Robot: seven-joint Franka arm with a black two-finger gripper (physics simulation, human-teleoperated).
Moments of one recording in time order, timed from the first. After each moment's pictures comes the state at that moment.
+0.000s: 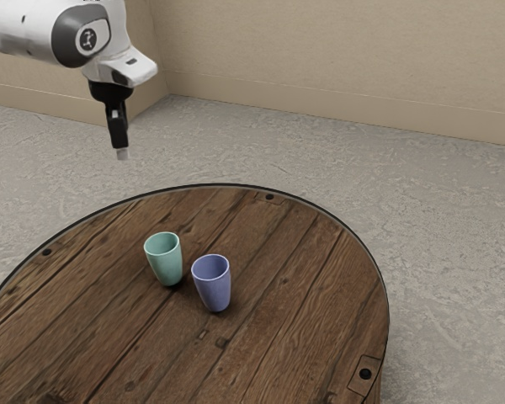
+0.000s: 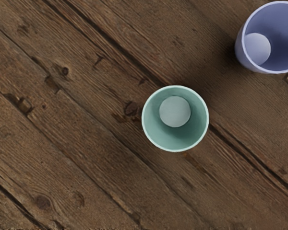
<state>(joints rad) -0.11 0.08 0.19 -1.60 0.12 1.70 0.89</state>
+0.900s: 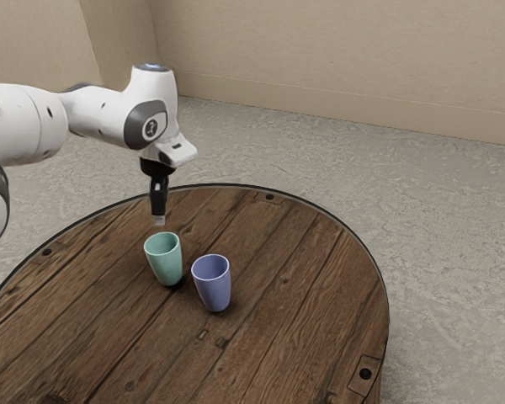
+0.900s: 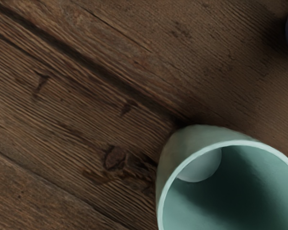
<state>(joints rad) -0.09 0.42 0.19 -1.63 0.05 1.94 1.05</state>
